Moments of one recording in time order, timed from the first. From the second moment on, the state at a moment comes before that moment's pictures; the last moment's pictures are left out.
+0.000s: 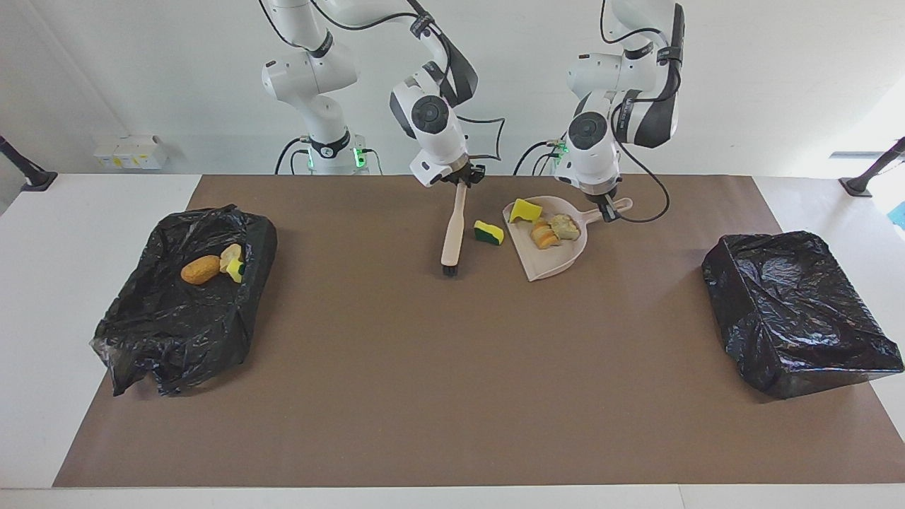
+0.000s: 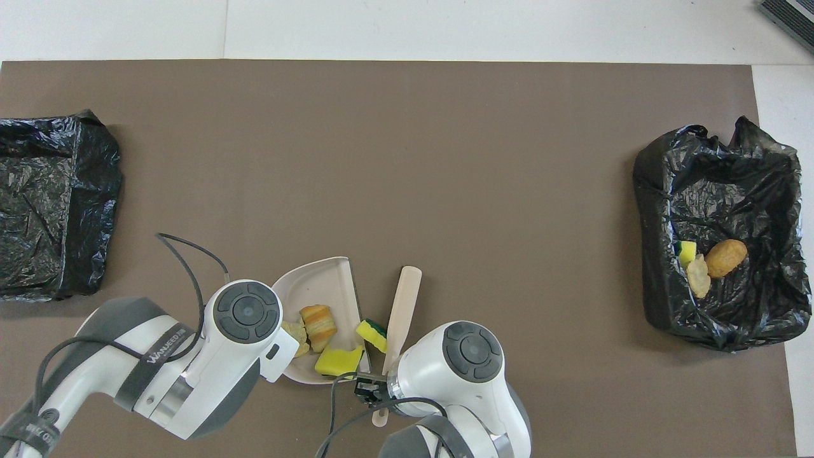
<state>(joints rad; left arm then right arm) -0.34 -0.09 -0.19 -2.37 0.29 1.97 0.80 0.48 0.05 0.36 -2.27 0.73 2.33 0.65</state>
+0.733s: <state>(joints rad) -0.32 -0.06 -0.18 -2.37 0.24 2.10 0.98 0.48 0.04 0.36 -2.16 0.72 2.22 0.66</state>
